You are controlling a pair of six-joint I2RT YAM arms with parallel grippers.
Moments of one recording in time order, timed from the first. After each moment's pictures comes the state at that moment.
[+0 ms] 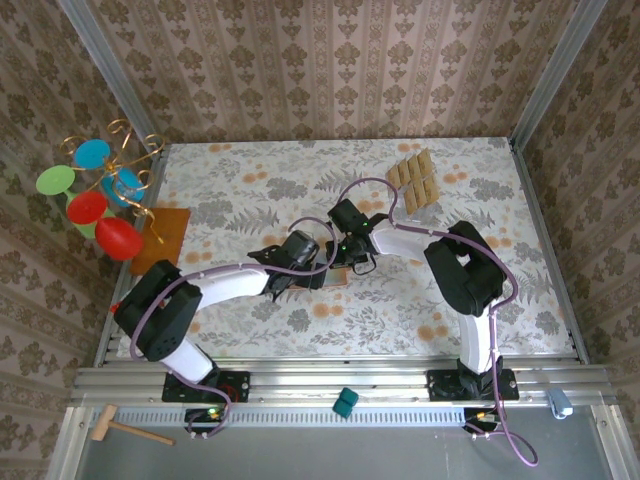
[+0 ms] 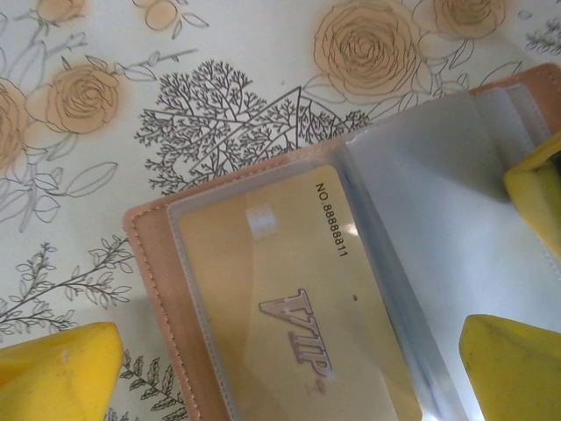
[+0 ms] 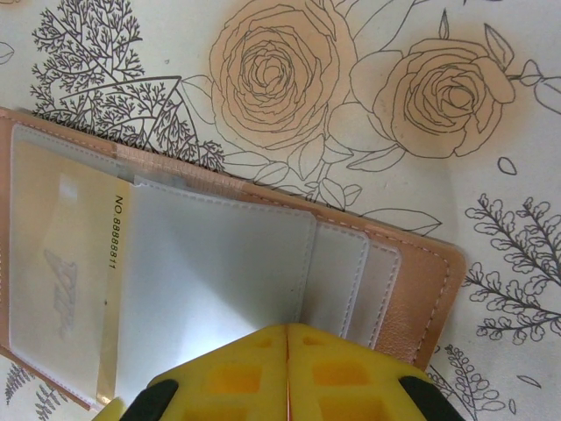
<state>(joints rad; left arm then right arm) -0.81 1.59 0.80 -0.25 -0.23 -0.41 0.64 1.97 1.28 -0.45 -0.19 0.45</state>
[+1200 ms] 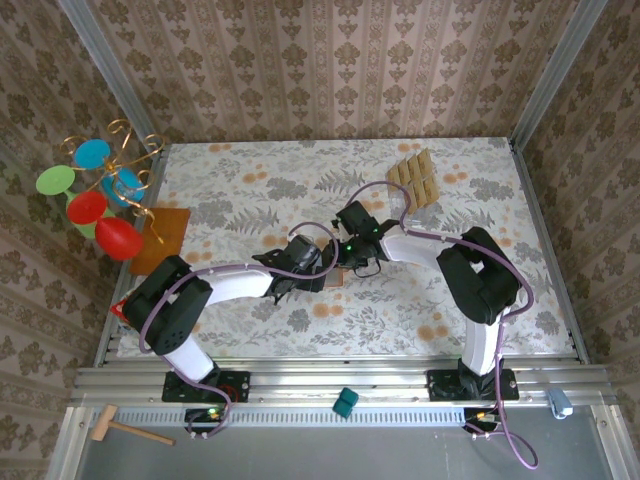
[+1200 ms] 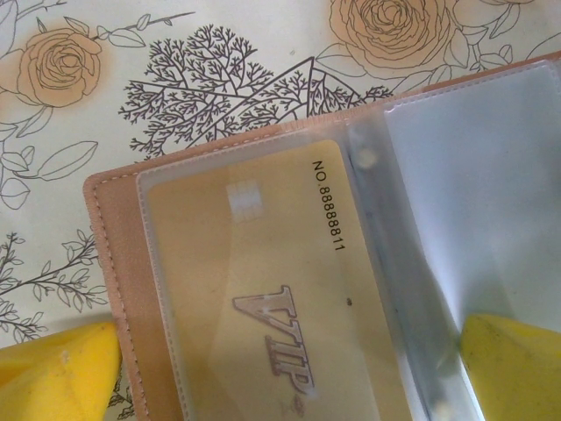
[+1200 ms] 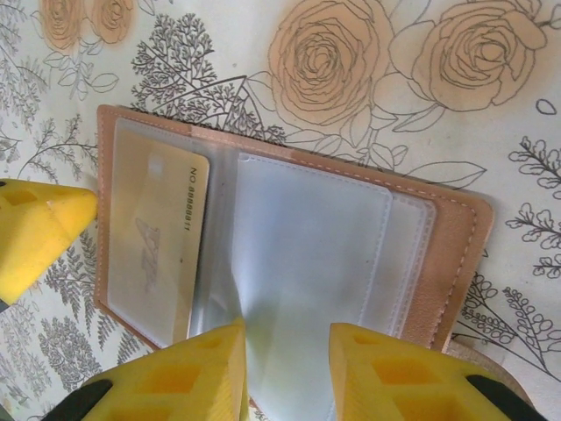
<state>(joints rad) -0.82 1.63 0.77 -0.18 -0.25 -0.43 0.63 1.87 1.15 -0.30 -0.30 0.61</state>
